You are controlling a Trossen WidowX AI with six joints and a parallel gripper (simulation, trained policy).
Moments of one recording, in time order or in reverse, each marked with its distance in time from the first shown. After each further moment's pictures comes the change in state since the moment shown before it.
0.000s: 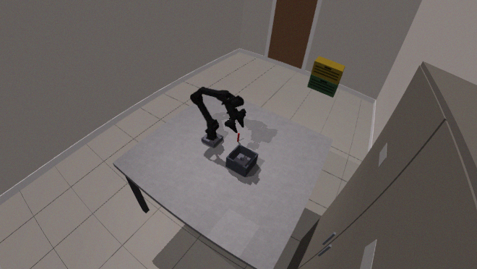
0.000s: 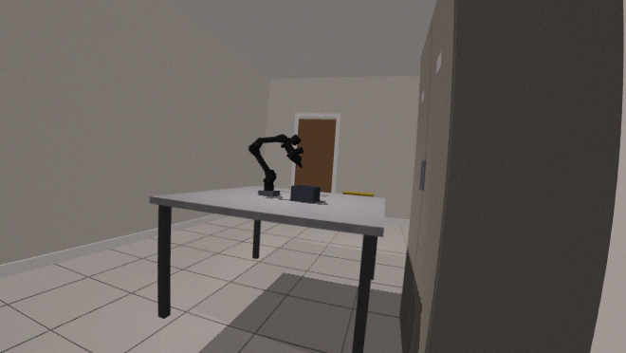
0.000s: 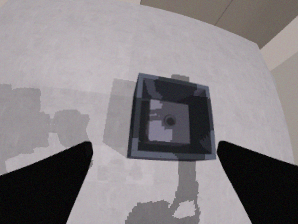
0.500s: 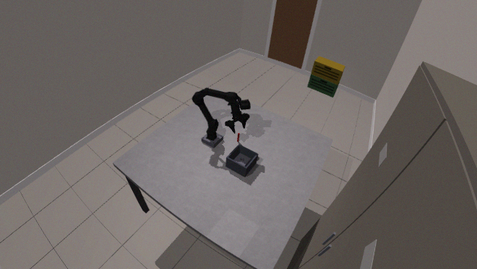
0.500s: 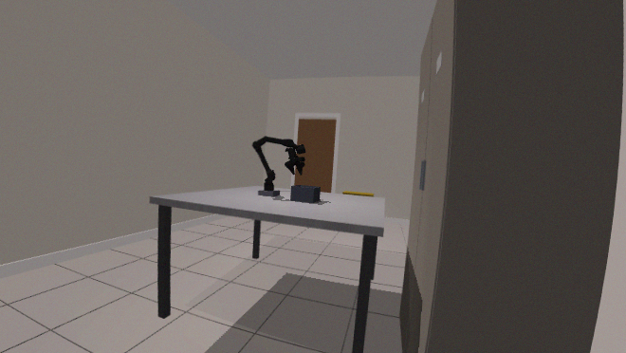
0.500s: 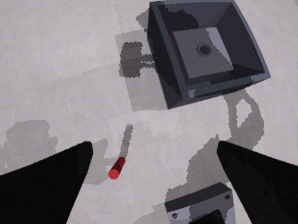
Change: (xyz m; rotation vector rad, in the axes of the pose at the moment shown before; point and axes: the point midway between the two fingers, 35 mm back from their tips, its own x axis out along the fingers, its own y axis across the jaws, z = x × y) arm 0.025 0.069 -0.048 0.362 0.284 -0.016
